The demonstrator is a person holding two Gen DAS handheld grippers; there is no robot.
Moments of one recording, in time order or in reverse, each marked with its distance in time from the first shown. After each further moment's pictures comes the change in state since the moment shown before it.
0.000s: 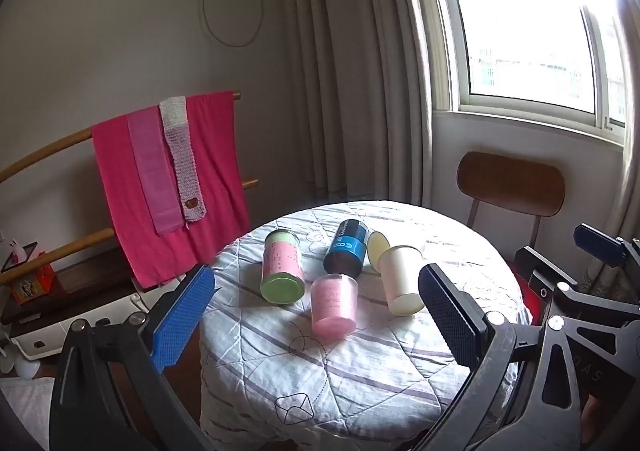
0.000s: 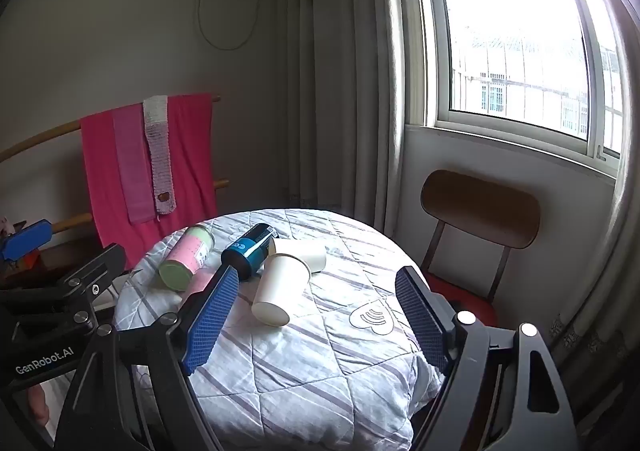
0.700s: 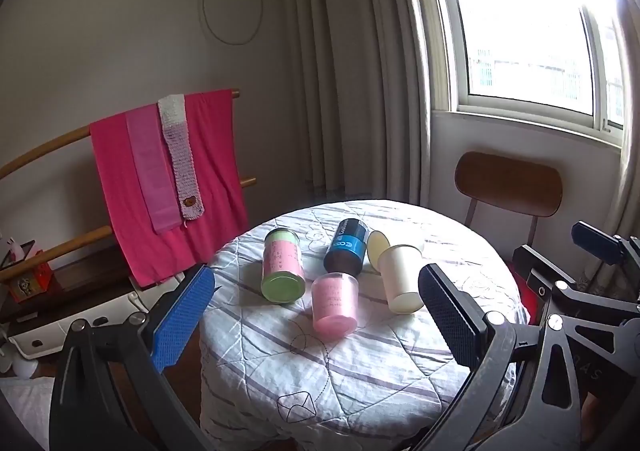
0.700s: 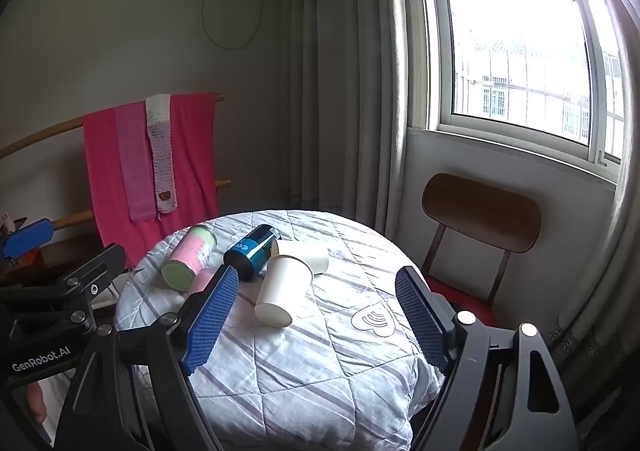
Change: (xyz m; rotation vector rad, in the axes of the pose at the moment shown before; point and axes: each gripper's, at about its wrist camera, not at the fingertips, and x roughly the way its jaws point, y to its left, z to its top) left arm 0.001 0.003 -0.003 -0.015 -0.001 -0.015; right arm 0.001 0.006 0.002 -0.017 -0.013 0.002
